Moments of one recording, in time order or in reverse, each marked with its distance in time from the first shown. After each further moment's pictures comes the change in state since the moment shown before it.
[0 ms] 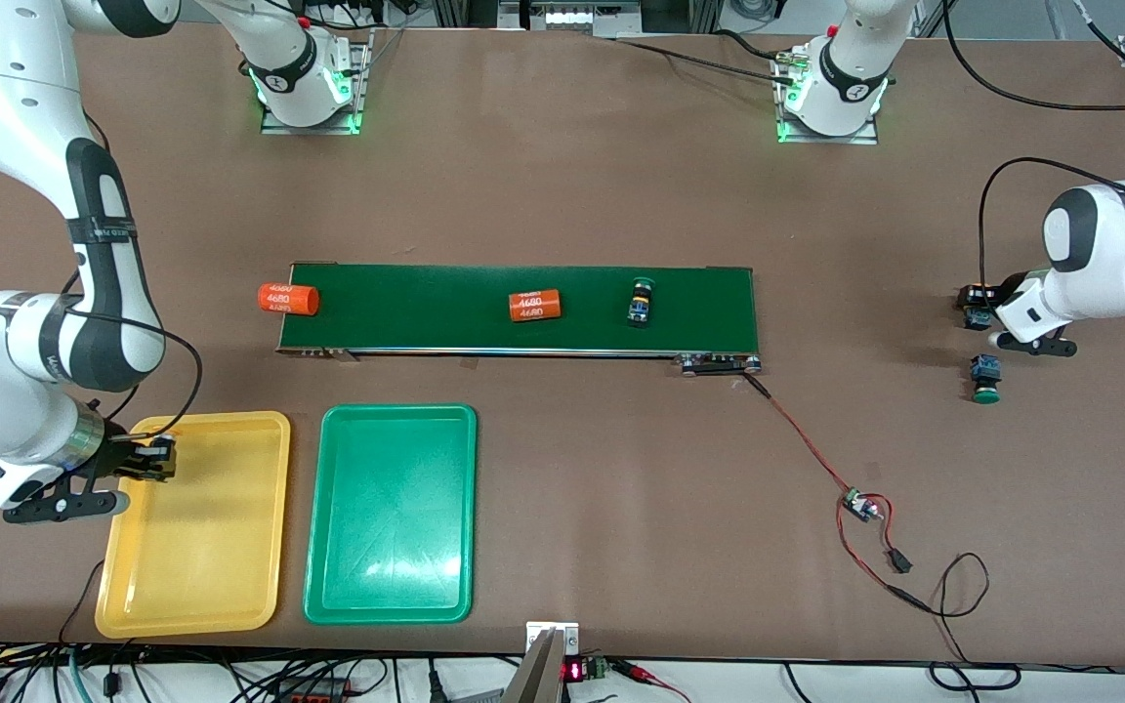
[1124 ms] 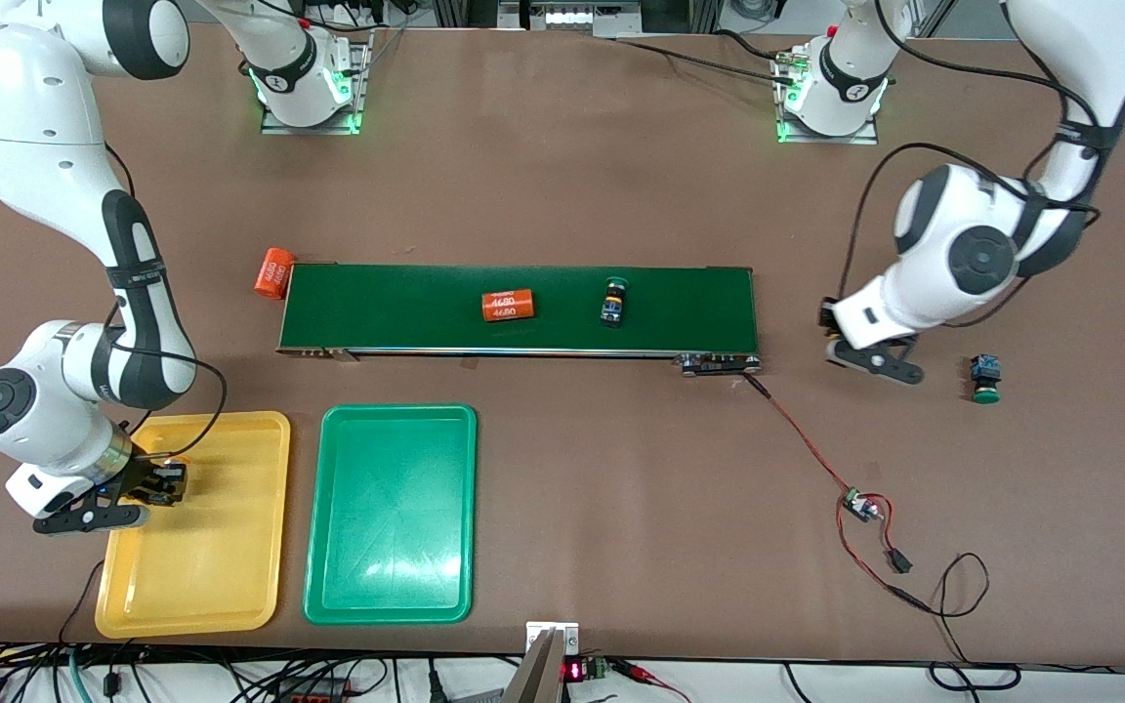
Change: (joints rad) left arm -0.366 -0.158 -0.280 0.065 -0.181 -0.045 -0.264; right arm -0.021 0.126 0.001 -0.003 -0.017 0.217 -0.002
